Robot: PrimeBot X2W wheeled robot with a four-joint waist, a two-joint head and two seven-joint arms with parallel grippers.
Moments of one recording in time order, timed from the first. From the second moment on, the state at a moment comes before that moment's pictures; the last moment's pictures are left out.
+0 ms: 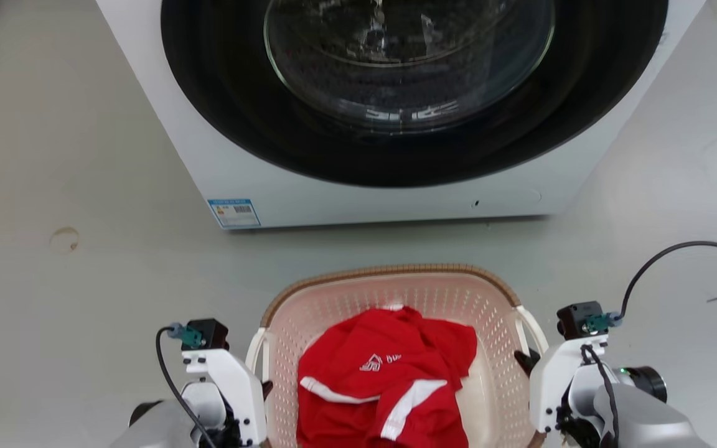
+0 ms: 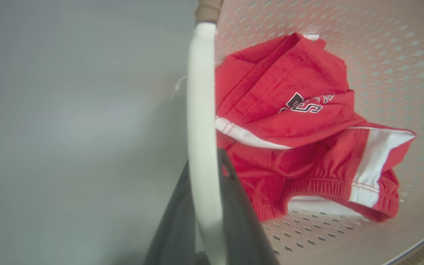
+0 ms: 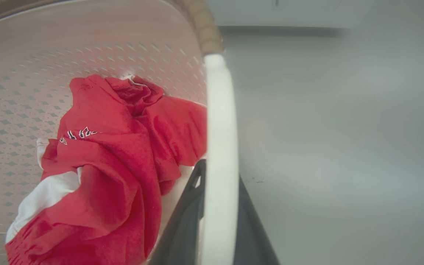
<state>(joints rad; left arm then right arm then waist) -0.62 0.15 -1.10 1.19 -1.28 -0.15 0.18 -0.59 0.08 1.24 1.21 1.22 0.15 -0.06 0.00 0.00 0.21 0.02</state>
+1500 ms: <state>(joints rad) -1.12 0.15 -1.17 1.15 -1.20 -0.15 -0.06 -1.04 0.03 0.84 1.25 0.80 0.15 -0.25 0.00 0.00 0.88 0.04</state>
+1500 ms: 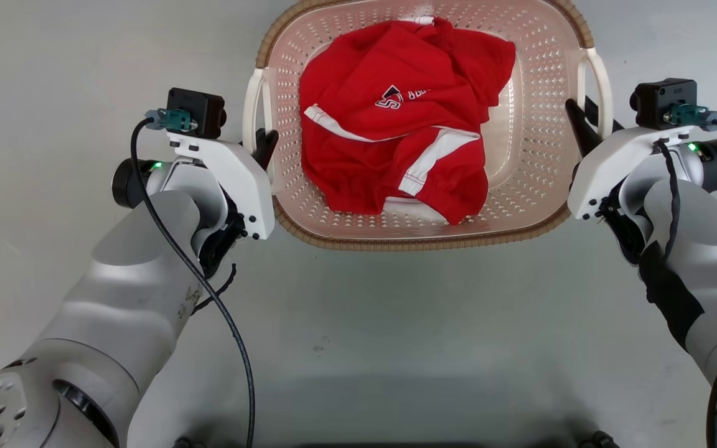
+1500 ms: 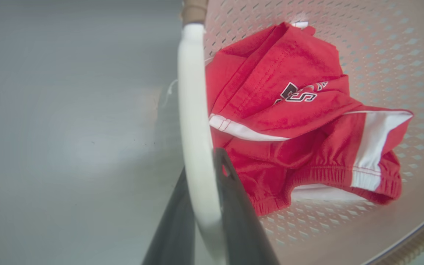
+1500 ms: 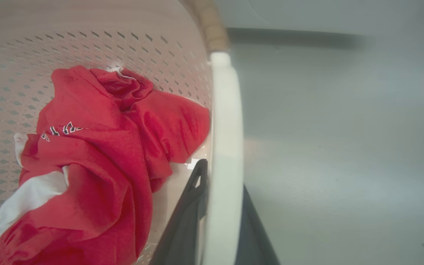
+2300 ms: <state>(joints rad) -1.17 0.19 -1.24 1.06 -1.21 -0.15 -0.19 -1.02 -0.03 0.60 1.11 0.51 0.14 -0.28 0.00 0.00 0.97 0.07</state>
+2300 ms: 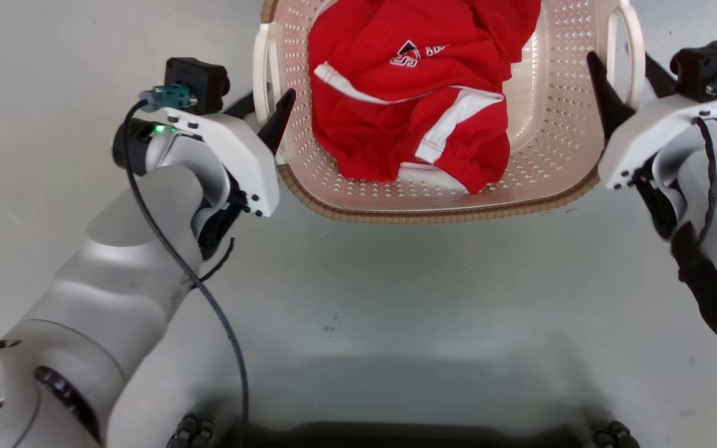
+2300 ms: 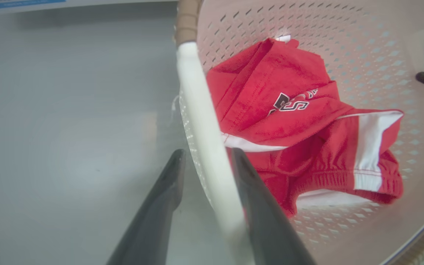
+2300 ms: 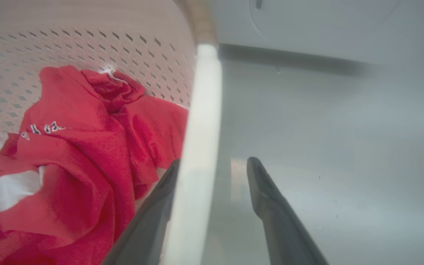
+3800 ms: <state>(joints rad) -1.15 0.30 -1.29 0.90 -1.30 -0.14 -0.25 -0.98 -0.07 0.71 1.05 0.59 0.13 -0.26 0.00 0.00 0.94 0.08</state>
